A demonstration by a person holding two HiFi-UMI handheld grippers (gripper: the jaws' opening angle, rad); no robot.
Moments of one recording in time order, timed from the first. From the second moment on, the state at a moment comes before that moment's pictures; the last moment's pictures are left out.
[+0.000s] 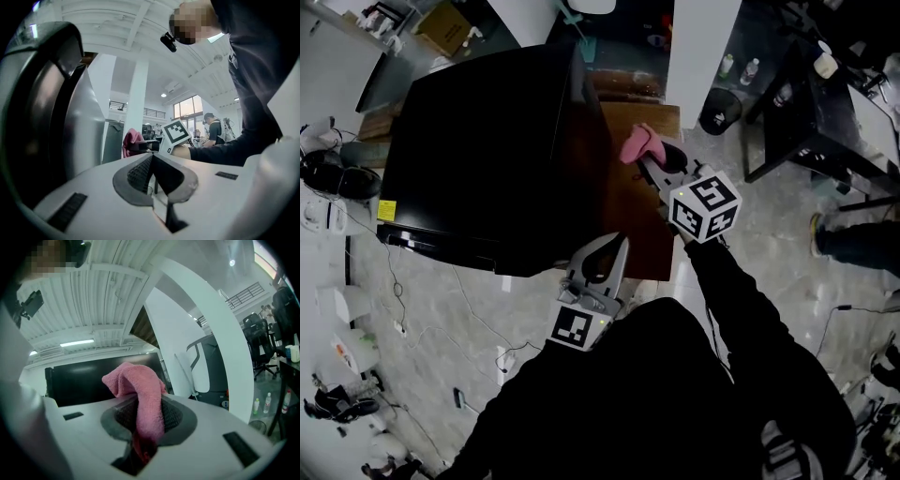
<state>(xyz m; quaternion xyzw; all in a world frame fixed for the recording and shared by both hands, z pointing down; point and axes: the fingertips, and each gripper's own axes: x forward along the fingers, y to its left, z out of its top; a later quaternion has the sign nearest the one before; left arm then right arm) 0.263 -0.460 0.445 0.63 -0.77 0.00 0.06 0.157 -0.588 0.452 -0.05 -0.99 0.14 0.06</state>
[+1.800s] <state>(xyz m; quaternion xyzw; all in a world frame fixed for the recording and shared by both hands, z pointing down) 0.249 -0.400 0.581 0.58 -0.80 0.03 0.16 0.153 -0.436 0.669 -0.12 -0.95 0.20 0.20</state>
